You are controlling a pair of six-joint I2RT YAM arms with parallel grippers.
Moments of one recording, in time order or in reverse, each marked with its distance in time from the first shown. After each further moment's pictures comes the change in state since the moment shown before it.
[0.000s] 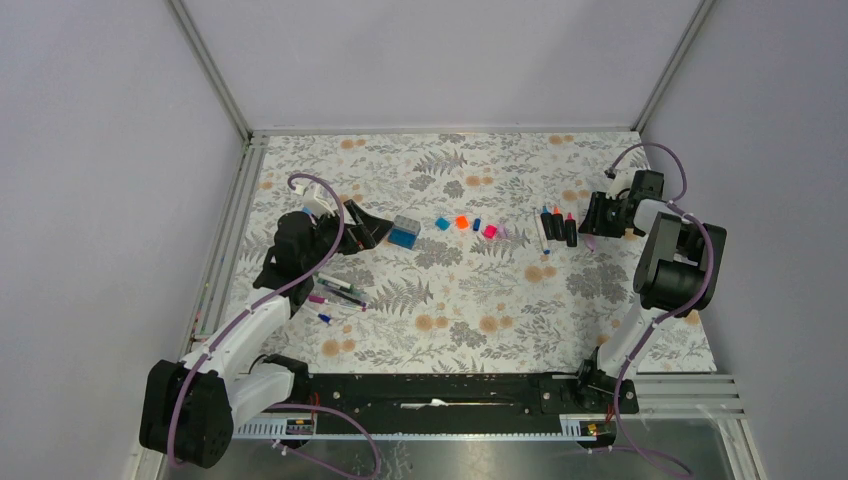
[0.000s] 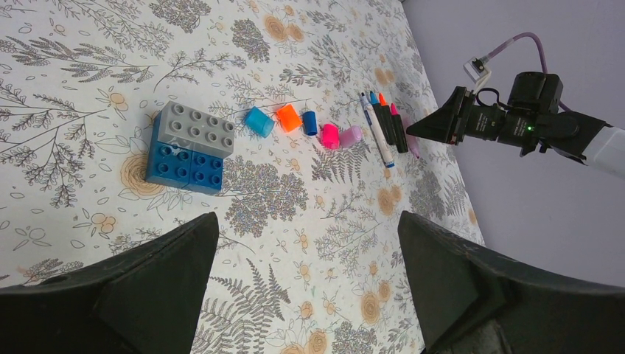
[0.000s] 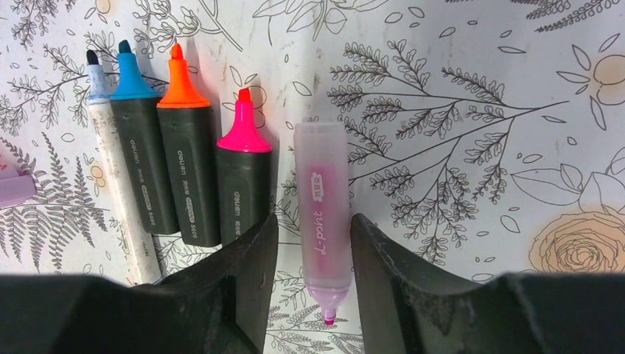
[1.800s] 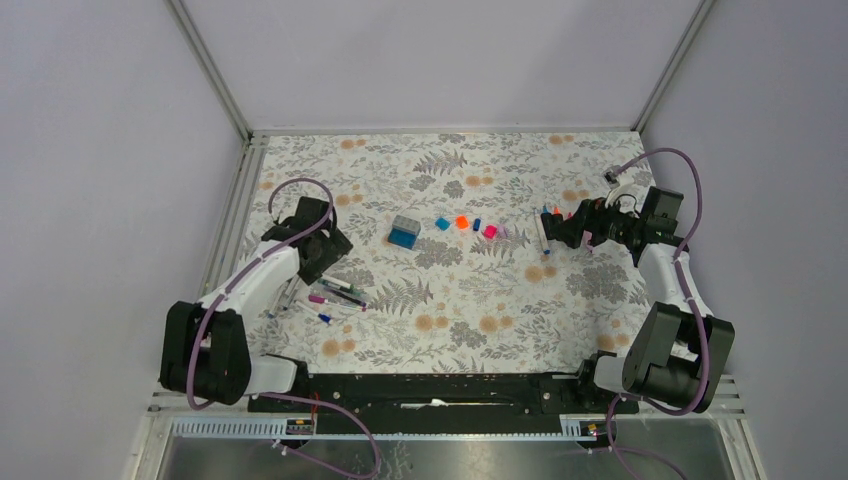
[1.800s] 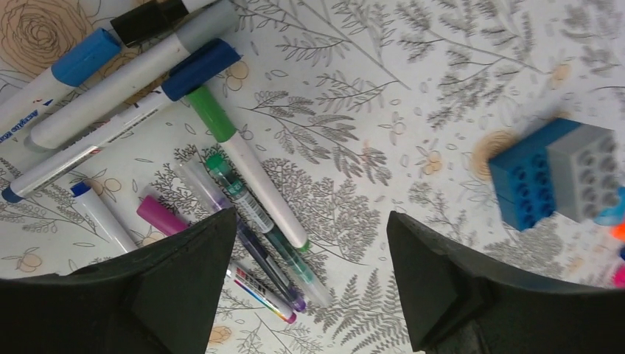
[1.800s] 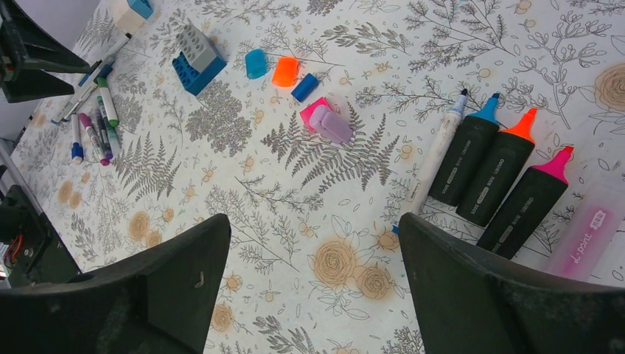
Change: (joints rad) left arm 0.048 0.266 0.285 -0.842 -0.584 -0.237; right arm 0.000 -0.567 -0.316 0.063 -0.587 -0.031
